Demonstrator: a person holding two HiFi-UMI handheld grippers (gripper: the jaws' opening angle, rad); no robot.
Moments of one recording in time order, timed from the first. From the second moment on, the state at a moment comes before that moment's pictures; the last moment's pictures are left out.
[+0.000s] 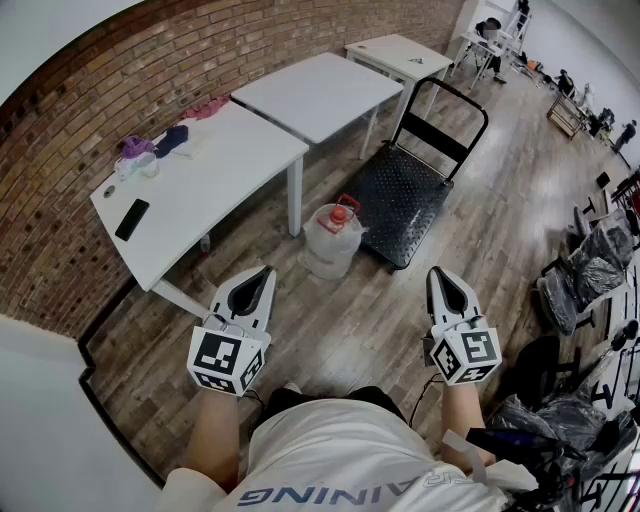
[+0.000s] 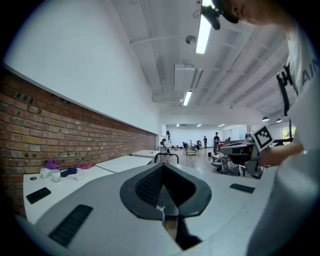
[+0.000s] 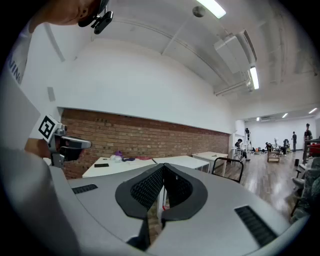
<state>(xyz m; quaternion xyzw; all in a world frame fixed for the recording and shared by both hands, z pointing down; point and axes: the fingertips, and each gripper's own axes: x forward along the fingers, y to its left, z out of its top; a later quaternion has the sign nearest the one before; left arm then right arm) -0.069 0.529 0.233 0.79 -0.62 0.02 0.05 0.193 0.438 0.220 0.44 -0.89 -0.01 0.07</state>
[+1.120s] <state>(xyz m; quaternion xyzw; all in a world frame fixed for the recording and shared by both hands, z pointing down) -0.141 0.437 0.263 0.79 -0.61 0.05 0.05 0.112 0.343 0.267 0.44 -0.89 0.02 0.07</state>
